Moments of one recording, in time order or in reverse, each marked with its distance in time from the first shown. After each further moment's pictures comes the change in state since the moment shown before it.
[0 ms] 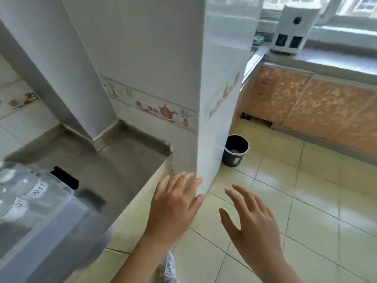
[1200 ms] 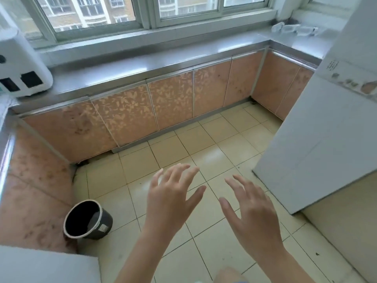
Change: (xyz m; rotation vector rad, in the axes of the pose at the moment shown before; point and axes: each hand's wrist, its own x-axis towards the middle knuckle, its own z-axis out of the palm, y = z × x) left_hand 0.311 0.497 0.222 -0.408 -0.169 0.803; right_hand -0.009 0.436 -0.212 -0.307 0.383 0.953
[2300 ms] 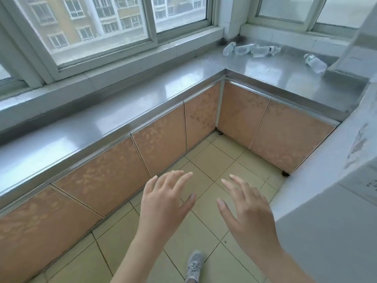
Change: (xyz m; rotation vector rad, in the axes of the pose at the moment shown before) left_hand 0.632 -0.005 0.311 -0.065 -0.067 0.257; right_hand 0.593 0.272 0.100 -0.104 0.109 0.218
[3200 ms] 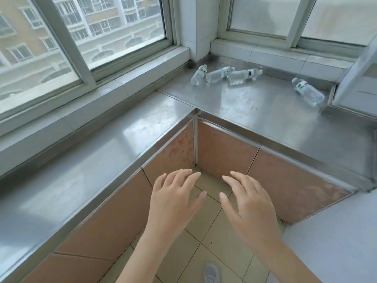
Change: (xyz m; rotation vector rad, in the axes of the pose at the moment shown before) left_hand 0.477 0.032 0.221 -0.081 -0.094 0.132; right_hand 0.452 0.212 0.054 -0.015 0.035 0.169
